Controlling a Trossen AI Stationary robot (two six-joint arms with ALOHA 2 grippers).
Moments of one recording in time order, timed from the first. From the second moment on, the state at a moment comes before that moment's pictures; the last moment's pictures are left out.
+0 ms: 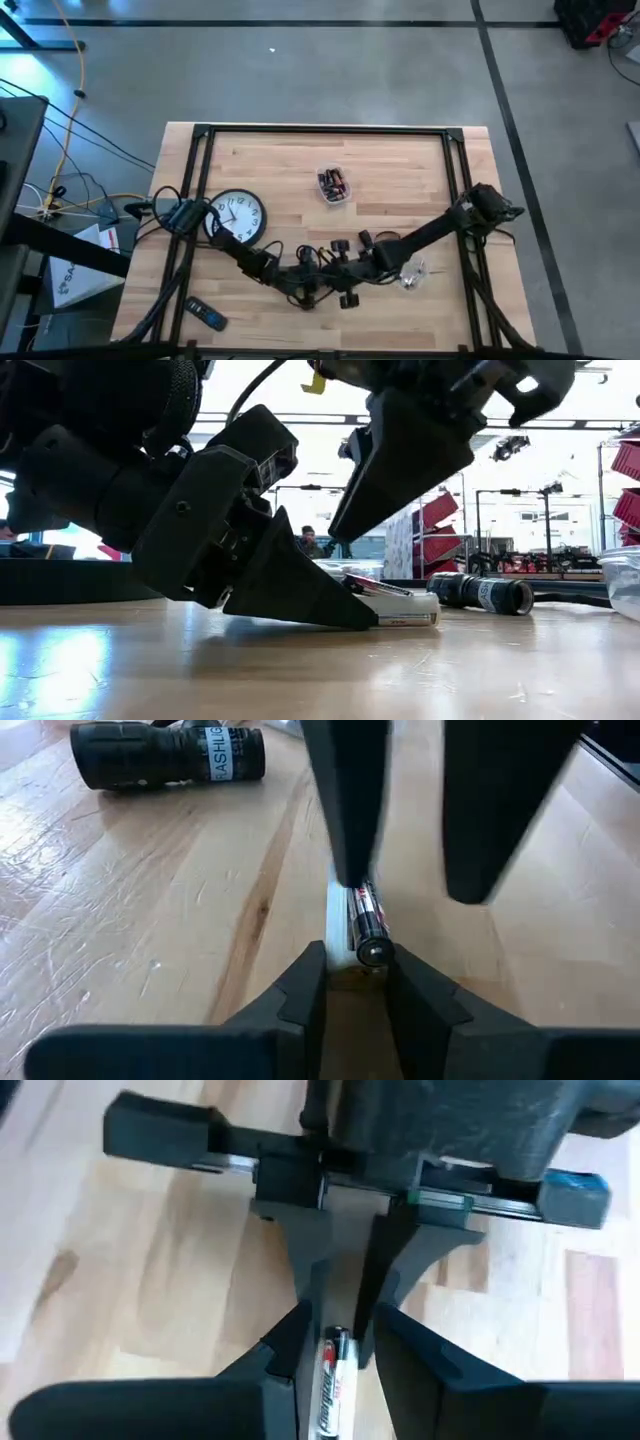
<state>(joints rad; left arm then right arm) -0.51 2.17 0.87 0.76 -0.49 -0.36 0.42 1.97 1.31 -0.31 0.17 0.18</state>
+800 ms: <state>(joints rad) -0.51 2.17 0.87 0.76 -0.49 -0.36 0.41 2.02 1.30 -0.33 0.14 0.18</state>
